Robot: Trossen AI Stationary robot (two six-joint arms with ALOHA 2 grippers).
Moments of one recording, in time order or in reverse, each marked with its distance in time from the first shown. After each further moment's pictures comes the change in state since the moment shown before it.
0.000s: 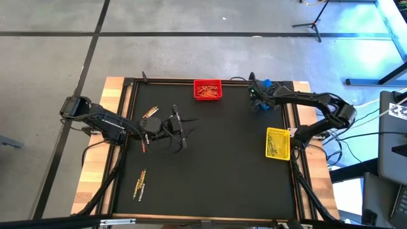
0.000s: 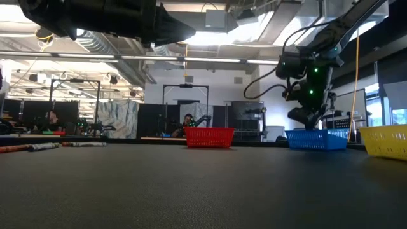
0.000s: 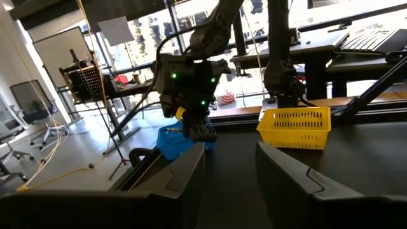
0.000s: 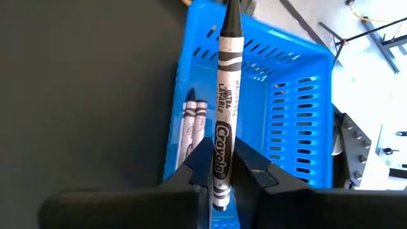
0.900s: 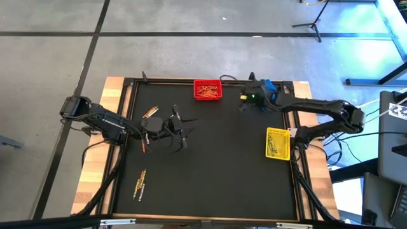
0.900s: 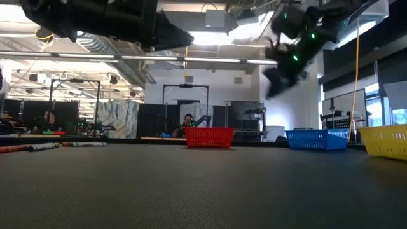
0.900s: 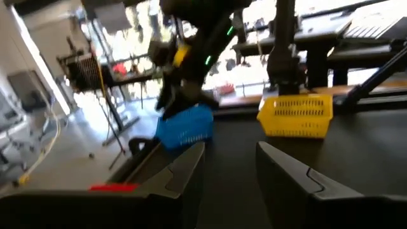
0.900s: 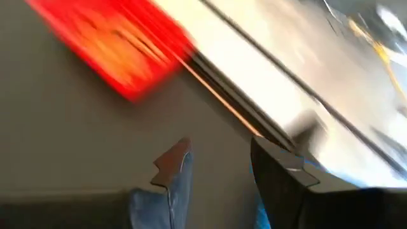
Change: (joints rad) left arm 0.014 0.000 0.000 -0.050 0.005 -0.024; right arm 0.265 -0.148 0.058 0.246 -0.079 -0.052
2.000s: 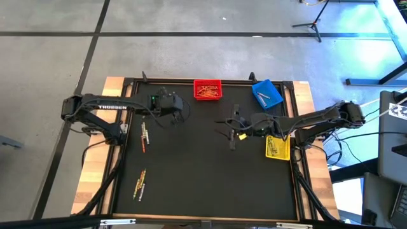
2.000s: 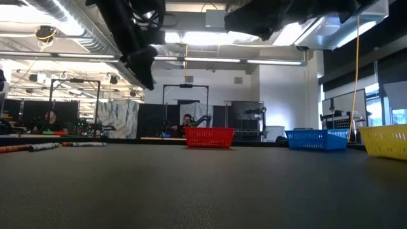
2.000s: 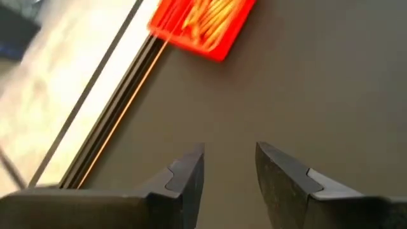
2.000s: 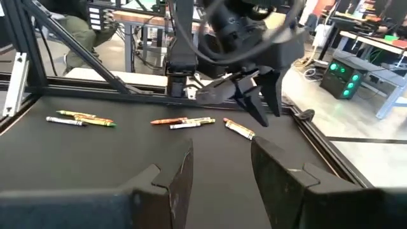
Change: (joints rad) left arm 0.292 0.000 0.491 -1.500 -0.051 -0.368; right arm 0.500 0.016 -0.056 0.655 -0.243 -0.170
